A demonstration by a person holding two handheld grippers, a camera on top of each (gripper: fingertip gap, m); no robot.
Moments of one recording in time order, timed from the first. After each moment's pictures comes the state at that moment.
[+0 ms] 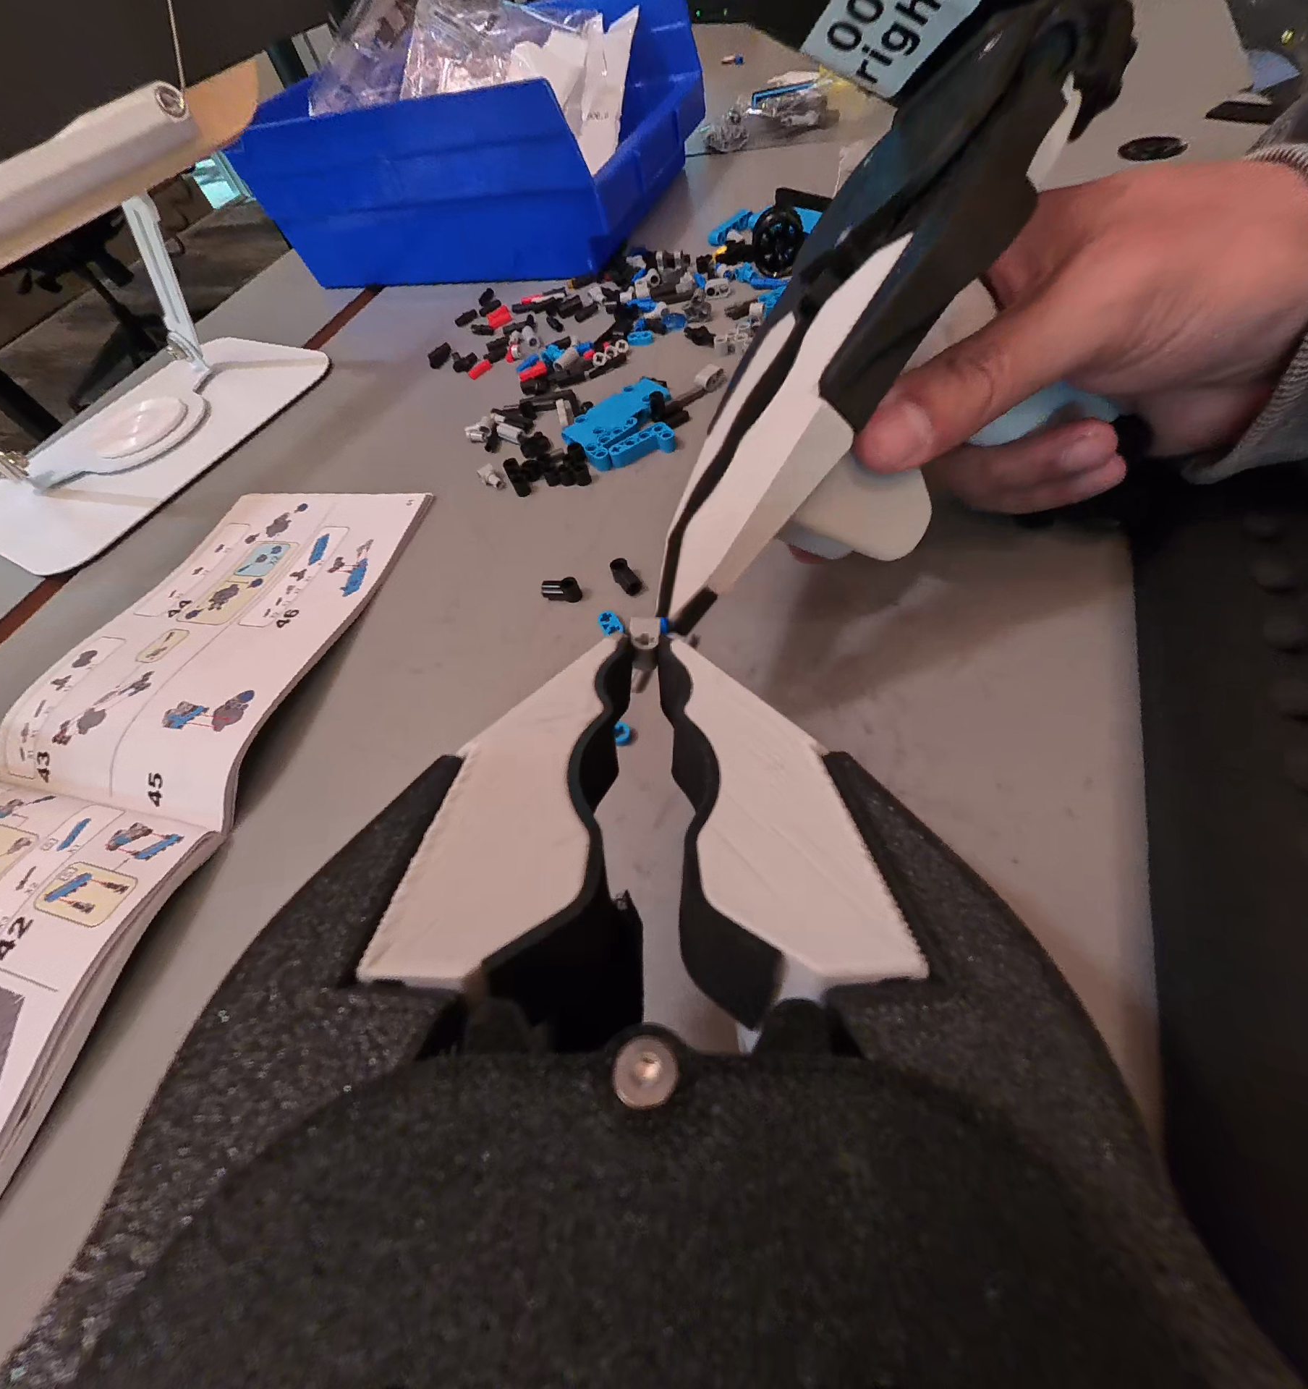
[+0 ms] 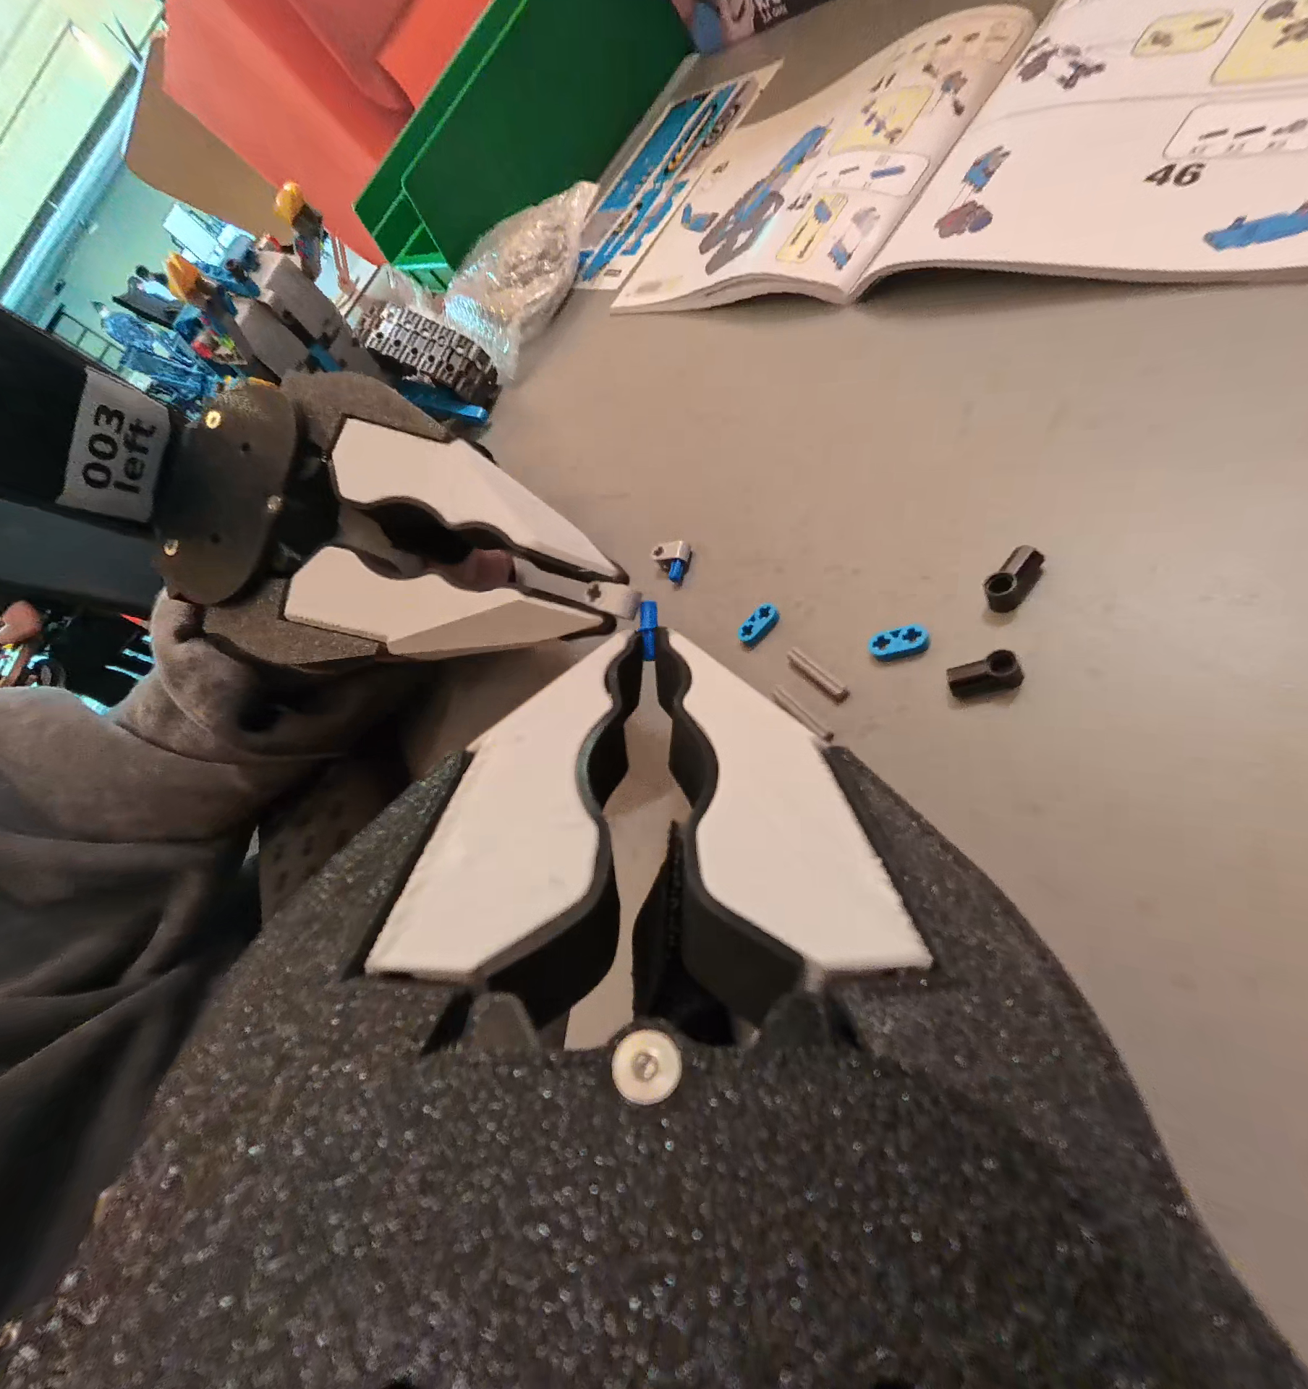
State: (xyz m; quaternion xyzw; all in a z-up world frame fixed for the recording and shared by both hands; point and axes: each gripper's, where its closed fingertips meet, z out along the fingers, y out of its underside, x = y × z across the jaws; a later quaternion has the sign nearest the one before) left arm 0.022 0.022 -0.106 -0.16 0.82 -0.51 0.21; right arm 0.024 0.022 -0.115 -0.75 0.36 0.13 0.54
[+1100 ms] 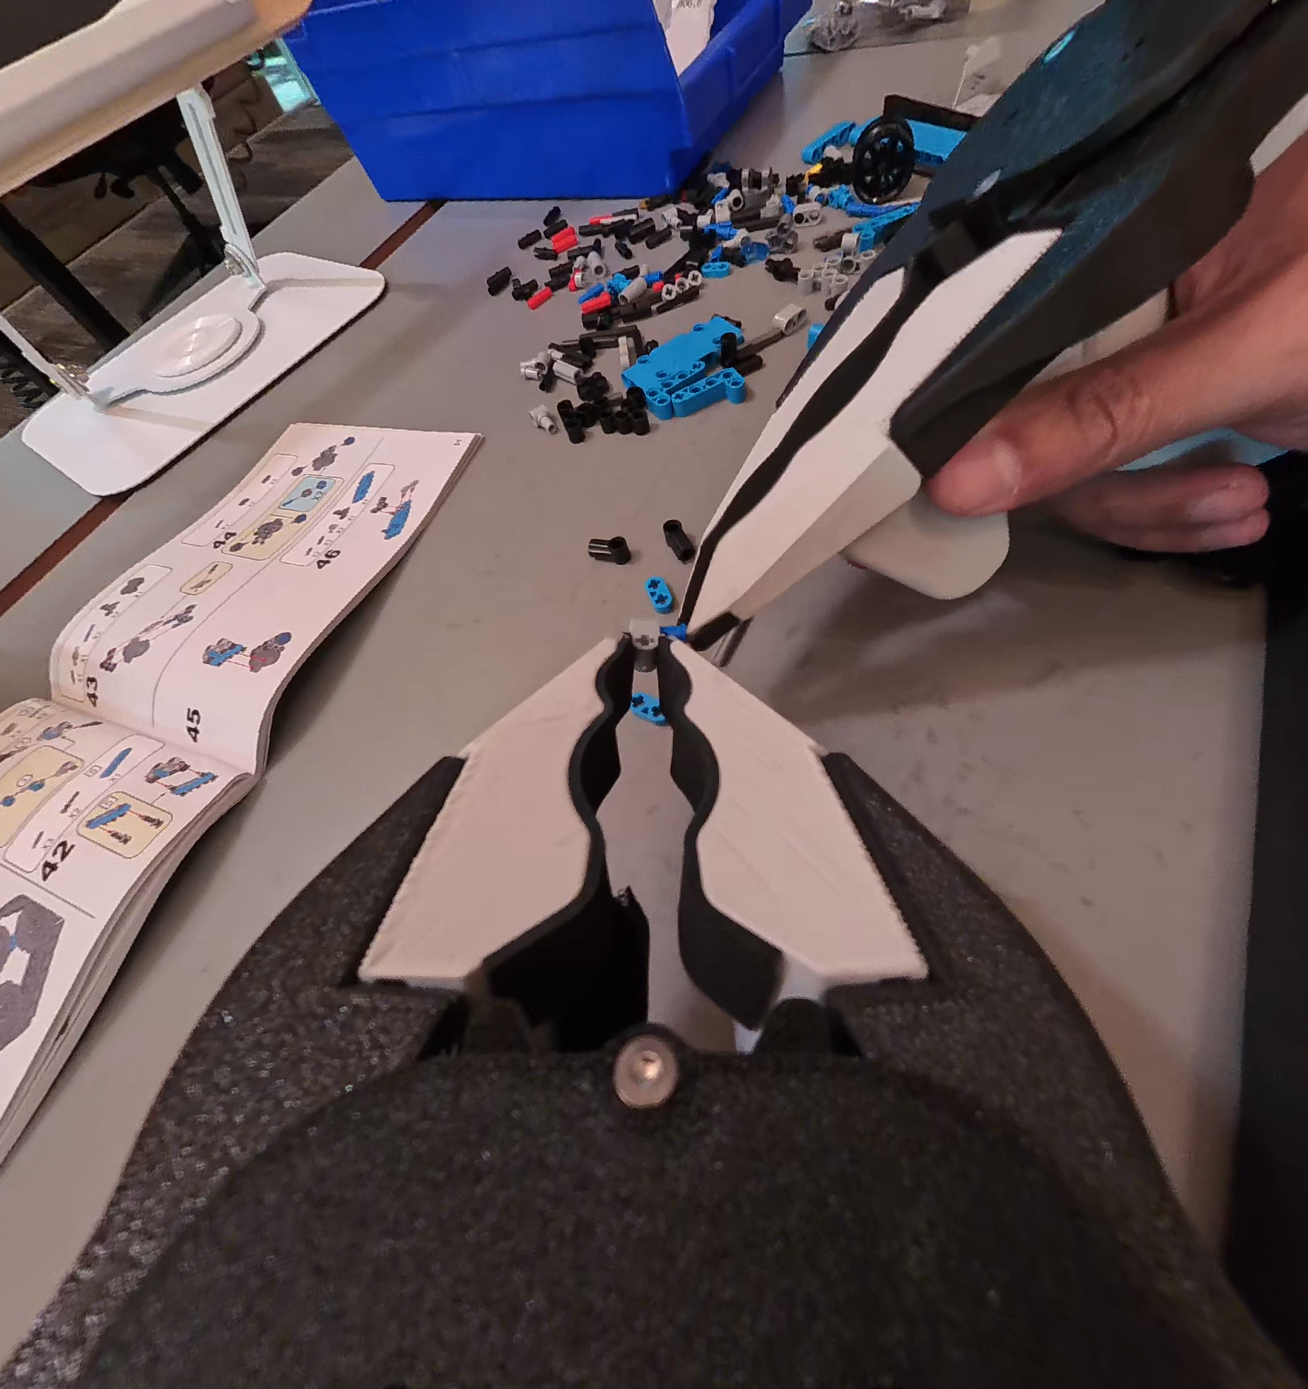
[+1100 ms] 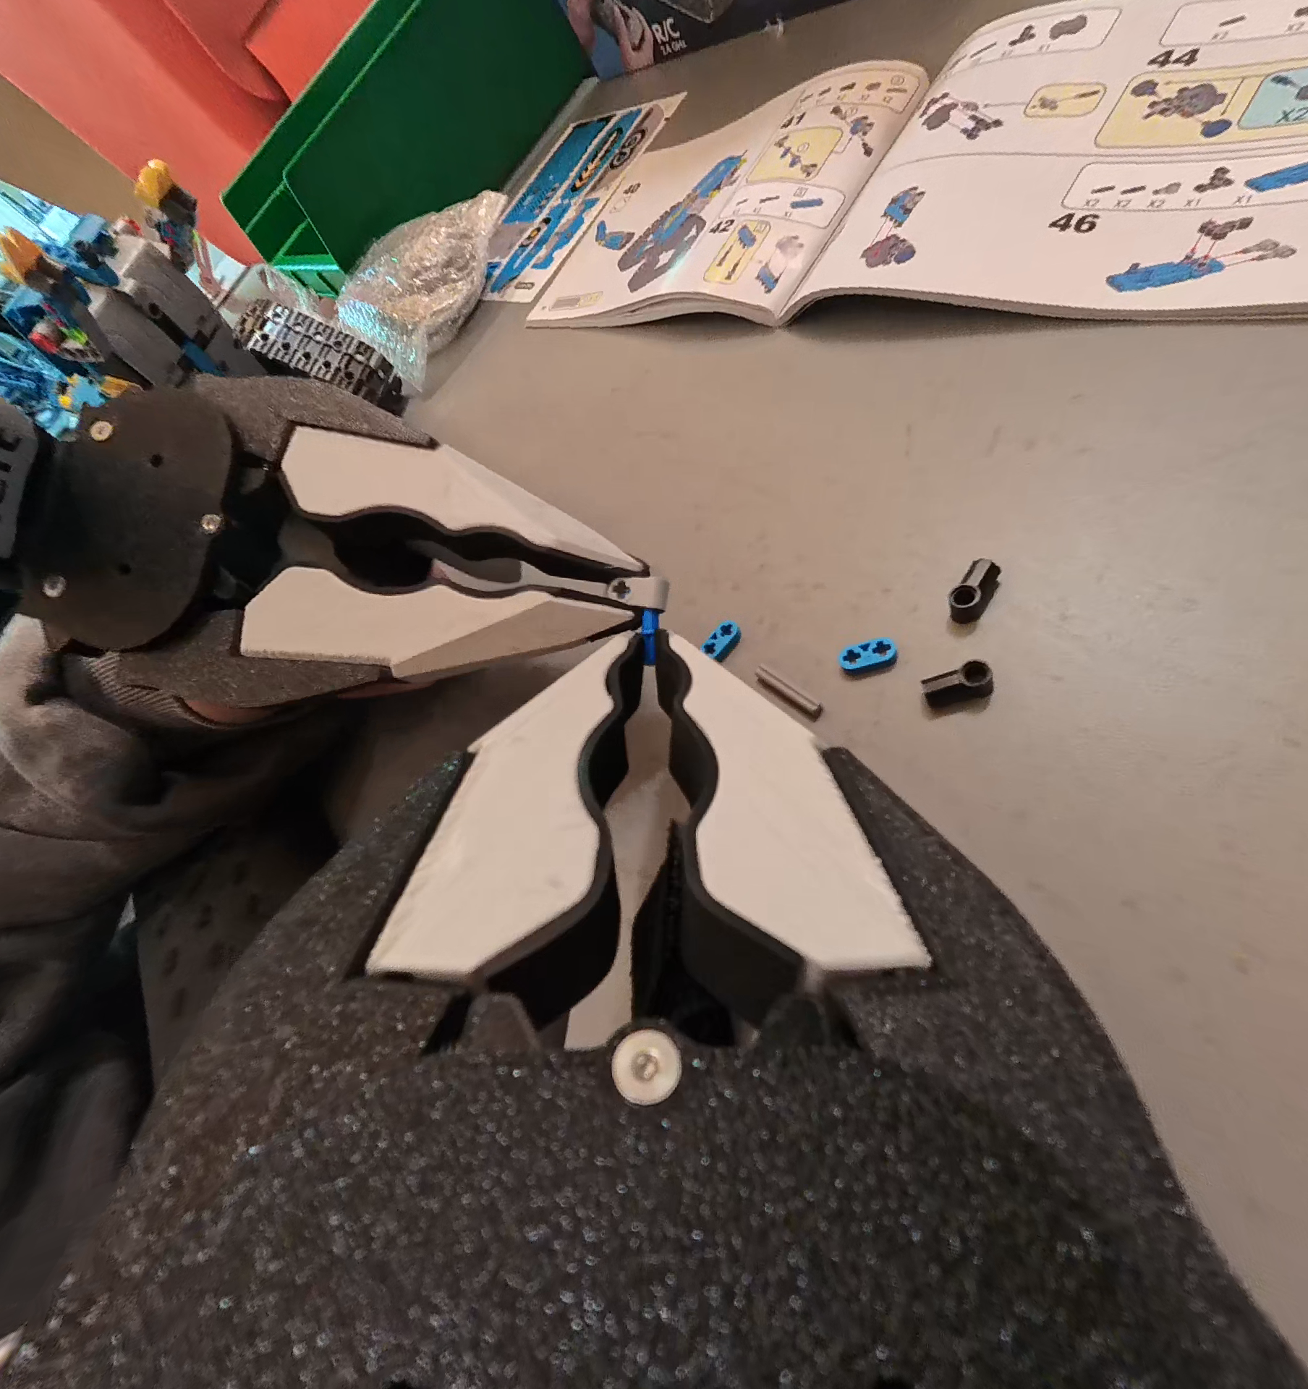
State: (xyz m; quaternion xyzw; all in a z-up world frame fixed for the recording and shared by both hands) left arm 0.038 0.028 -0.118 -0.21 0.83 -0.47 0.24; right arm 0.033 0.029 -0.123 -0.76 0.39 0.05 0.52
